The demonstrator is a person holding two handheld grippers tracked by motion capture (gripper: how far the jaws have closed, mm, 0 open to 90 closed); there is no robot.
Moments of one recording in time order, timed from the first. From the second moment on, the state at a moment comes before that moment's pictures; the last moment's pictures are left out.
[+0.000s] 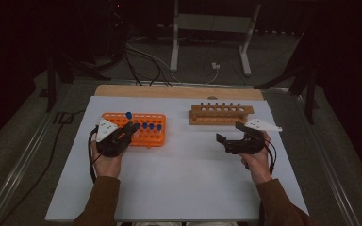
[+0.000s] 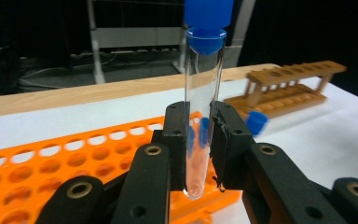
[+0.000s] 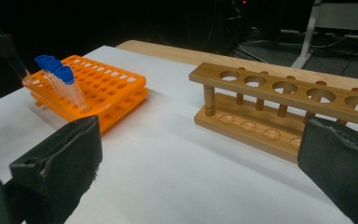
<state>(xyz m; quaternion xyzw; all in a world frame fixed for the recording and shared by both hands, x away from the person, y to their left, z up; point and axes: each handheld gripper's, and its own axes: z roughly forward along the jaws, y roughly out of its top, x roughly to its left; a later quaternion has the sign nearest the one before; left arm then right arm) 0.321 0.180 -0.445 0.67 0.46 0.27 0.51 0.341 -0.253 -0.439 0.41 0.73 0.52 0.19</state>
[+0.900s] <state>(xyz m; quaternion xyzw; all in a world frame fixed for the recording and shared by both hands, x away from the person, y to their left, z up) 0.350 0.180 -0.487 0.68 0.49 0.28 0.45 0.340 -0.254 -0.440 0.41 0.73 0.52 0.18</state>
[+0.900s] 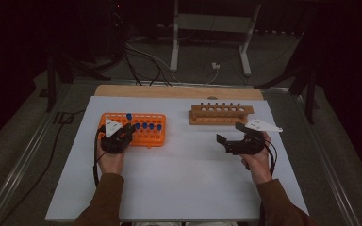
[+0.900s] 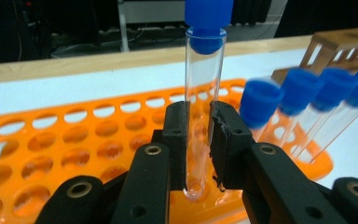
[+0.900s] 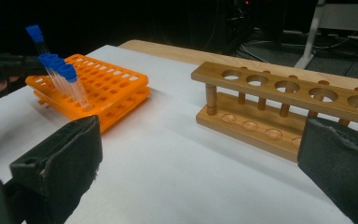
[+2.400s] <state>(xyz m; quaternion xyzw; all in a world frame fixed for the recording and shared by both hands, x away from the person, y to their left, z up) 0.305 0.210 -0.456 0.67 0.47 0.29 0.49 0.318 -0.274 -0.446 0.41 0.71 0.53 0.22</state>
